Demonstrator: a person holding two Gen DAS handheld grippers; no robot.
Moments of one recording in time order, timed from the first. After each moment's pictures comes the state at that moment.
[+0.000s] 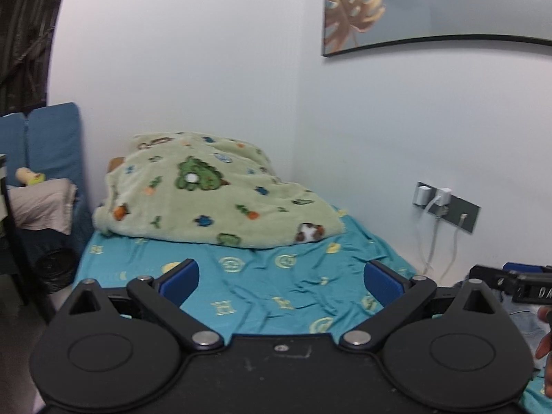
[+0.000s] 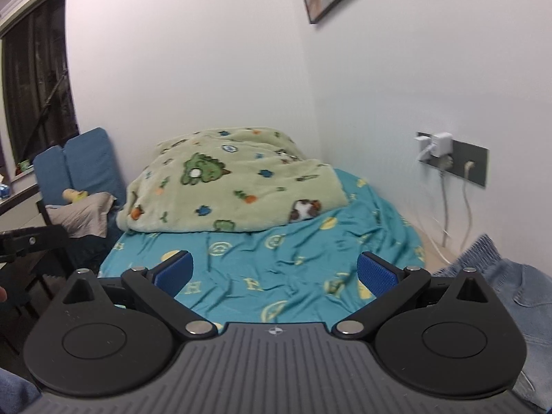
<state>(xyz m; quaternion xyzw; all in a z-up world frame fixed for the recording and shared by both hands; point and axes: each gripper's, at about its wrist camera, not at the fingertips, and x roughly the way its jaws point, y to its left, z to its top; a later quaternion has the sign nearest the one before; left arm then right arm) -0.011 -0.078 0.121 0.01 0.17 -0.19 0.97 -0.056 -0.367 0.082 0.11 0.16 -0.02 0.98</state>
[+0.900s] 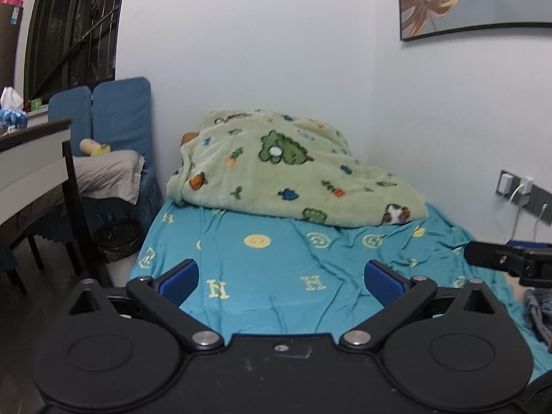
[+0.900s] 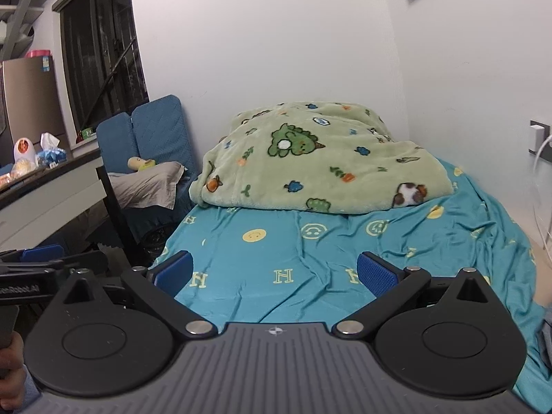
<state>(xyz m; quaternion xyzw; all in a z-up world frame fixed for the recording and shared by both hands) 0.028 -0.015 0.054 0.00 0.20 -0.08 0.98 0.025 -0.266 0.051 0.09 0.18 0.10 0.97</state>
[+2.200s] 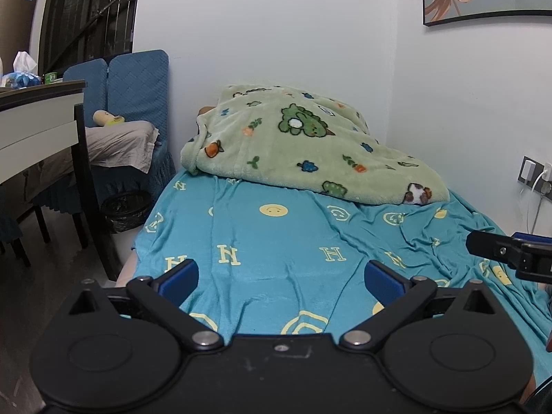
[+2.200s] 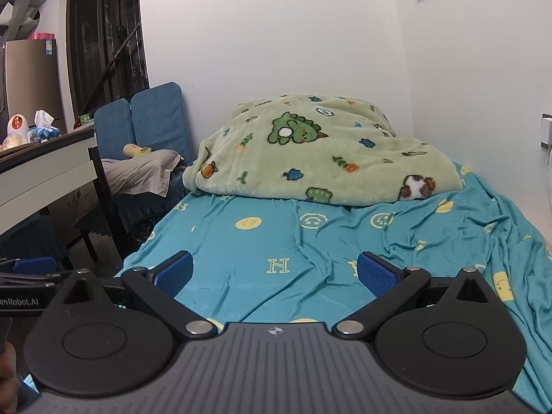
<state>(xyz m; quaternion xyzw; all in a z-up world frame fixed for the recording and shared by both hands) 0.037 -0.005 0.005 -0.01 0.22 -0.05 0.97 0.046 -0.254 0.004 0.07 0.18 0.10 0.98</state>
